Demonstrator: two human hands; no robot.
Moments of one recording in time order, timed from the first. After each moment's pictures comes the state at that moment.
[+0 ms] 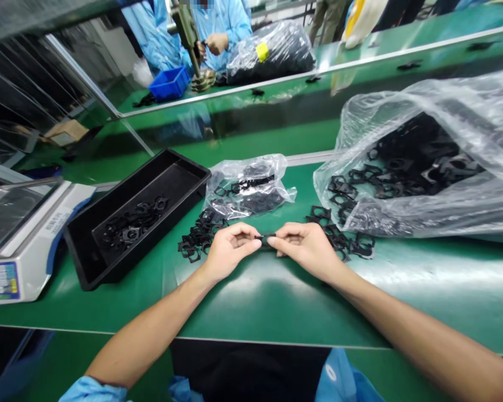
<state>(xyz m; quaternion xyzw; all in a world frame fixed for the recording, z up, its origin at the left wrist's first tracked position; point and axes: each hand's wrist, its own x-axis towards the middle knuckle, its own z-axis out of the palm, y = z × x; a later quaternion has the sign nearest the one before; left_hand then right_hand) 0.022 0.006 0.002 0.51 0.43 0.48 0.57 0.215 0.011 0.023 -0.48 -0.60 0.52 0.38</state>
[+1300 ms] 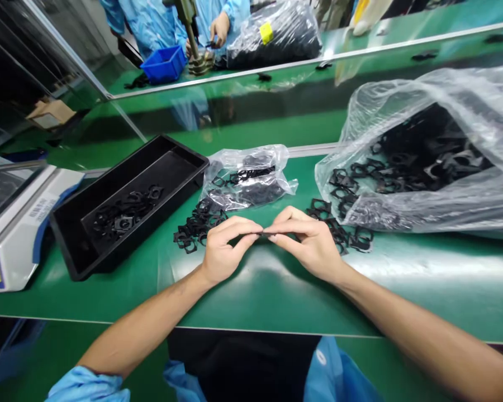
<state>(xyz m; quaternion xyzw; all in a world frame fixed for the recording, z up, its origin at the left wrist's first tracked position) 0.019 -0.006 0.001 0.72 0.38 0.53 0.25 0.216 0.005 0.023 -0.35 -0.69 0.43 0.47</state>
